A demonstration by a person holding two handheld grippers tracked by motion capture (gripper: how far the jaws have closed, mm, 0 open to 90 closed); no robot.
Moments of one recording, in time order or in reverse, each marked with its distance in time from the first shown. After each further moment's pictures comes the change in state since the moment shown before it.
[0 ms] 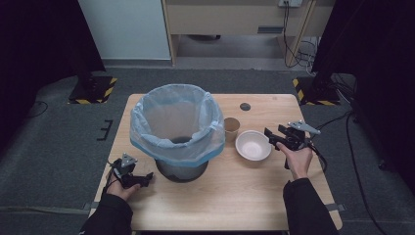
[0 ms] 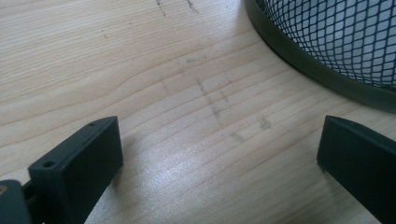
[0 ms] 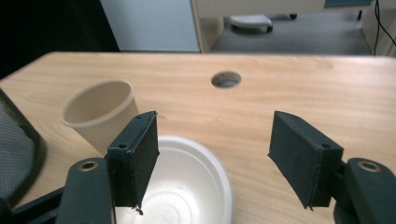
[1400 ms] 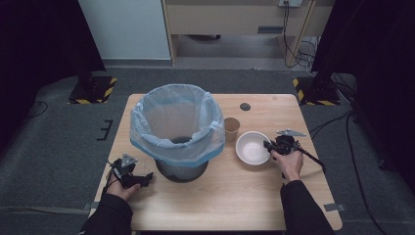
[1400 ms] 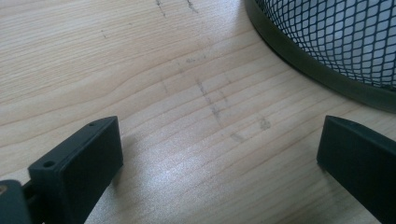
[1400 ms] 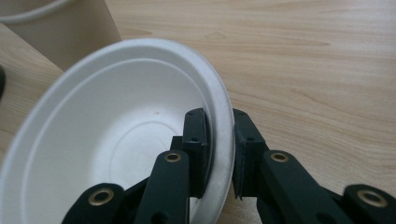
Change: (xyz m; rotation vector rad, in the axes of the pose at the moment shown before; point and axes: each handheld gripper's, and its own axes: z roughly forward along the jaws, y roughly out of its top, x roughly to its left) left arm 0.000 0.000 0.000 0.000 0.000 0.000; right arm 0.002 -0.036 0.024 0.250 -0.021 -0.001
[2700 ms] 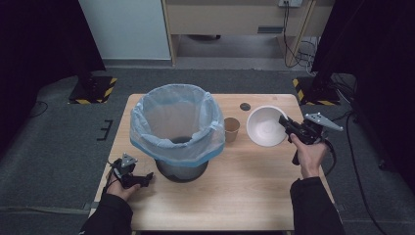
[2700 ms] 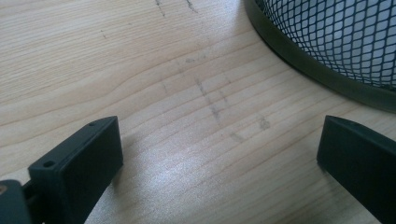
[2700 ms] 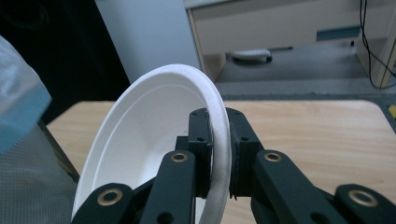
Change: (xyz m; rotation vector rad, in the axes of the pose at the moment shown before) left arm 0.000 0.000 0.000 0.000 -0.001 0.001; right arm 0.008 0.063 -0.098 -0.387 0.050 0.067
